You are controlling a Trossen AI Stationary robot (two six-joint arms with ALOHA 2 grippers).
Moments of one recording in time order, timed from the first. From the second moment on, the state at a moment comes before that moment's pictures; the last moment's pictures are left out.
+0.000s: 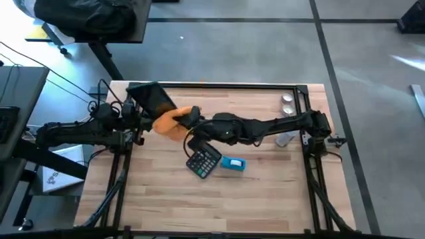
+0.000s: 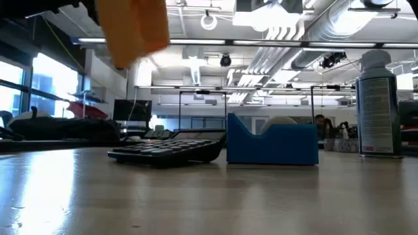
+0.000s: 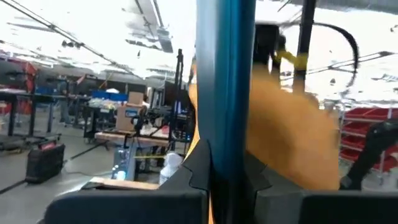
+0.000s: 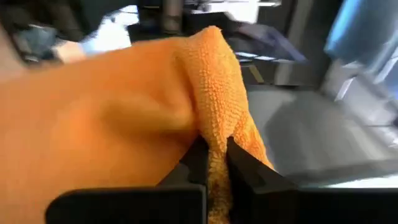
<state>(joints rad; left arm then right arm) 0.09 0.43 0.35 0.39 0.15 -0.16 0.10 1.95 1.84 0.17 0.45 -1.64</state>
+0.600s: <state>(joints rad) 0.00 0.74 0.34 0.64 0.23 -0.11 0.02 1.99 2.00 0.08 0.36 -1.53</state>
